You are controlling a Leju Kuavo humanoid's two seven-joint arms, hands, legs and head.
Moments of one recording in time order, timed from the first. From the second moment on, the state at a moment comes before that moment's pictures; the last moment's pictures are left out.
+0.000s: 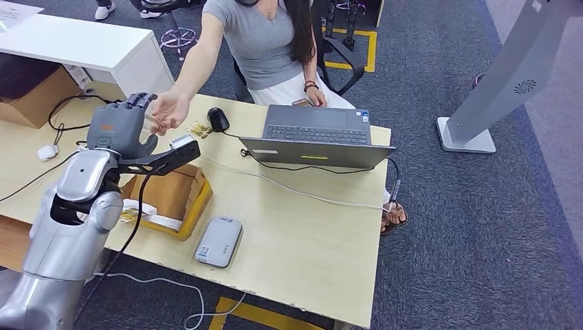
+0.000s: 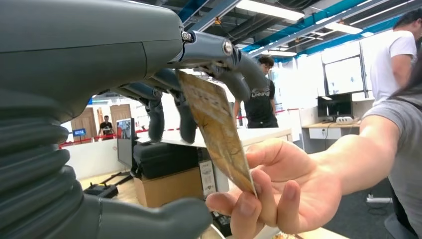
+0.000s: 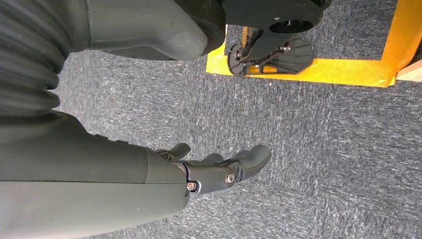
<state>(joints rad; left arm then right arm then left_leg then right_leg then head) -0.50 0.29 -0.10 -1.49 -1.30 -0.11 0.22 -0.01 0.23 -0.90 -0.37 1.05 0.00 -0.14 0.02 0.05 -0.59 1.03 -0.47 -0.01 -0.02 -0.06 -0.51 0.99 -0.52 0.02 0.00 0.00</state>
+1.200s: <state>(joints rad) -0.17 0.20 -0.09 -1.79 -1.06 0.08 0.05 0.00 0.23 -0.90 -0.37 1.02 -0.01 -0.15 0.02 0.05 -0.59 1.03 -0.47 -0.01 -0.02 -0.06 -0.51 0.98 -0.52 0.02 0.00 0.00</state>
